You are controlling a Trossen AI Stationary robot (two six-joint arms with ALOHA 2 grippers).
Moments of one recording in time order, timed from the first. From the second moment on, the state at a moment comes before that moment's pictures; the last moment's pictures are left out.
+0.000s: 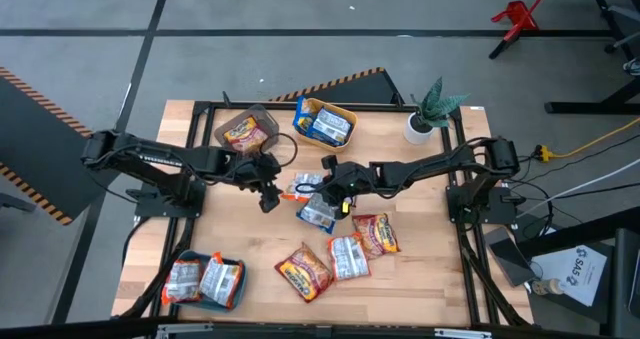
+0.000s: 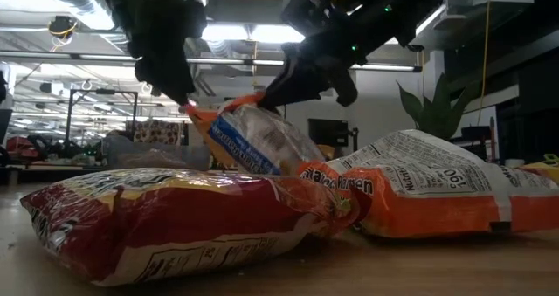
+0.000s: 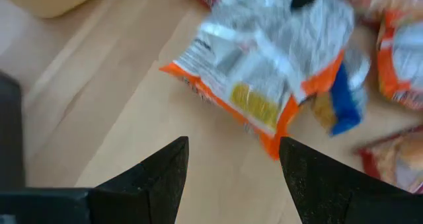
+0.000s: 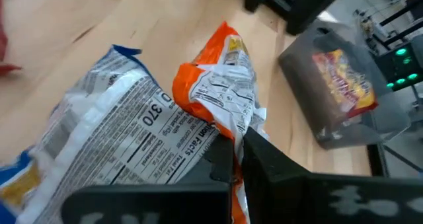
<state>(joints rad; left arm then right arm) -0.03 1.21 0.84 -0.59 -0.18 -0.49 0.02 1.76 1.05 0.14 0.09 -0.57</state>
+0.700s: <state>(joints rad) 0.01 1.21 0.69 -0.24 0.12 -1.45 0.02 1.74 1.05 0.13 0.20 -0.63</state>
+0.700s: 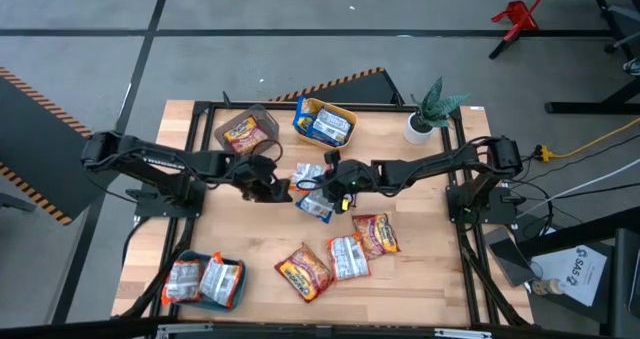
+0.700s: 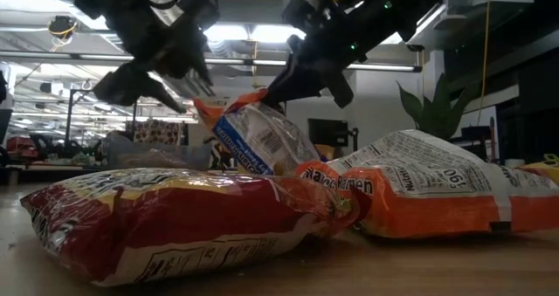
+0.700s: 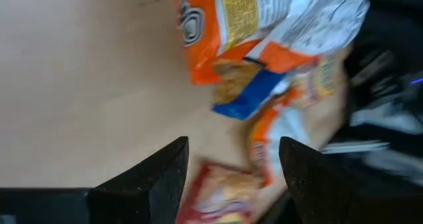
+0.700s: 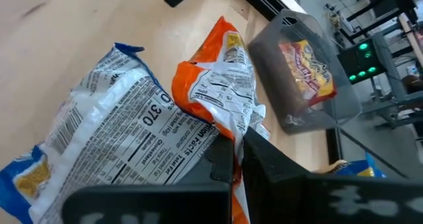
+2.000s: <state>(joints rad) 0.15 1.04 0.38 0.37 -0.12 -1.70 0.02 1.67 1.05 0.16 0.20 -0.69</state>
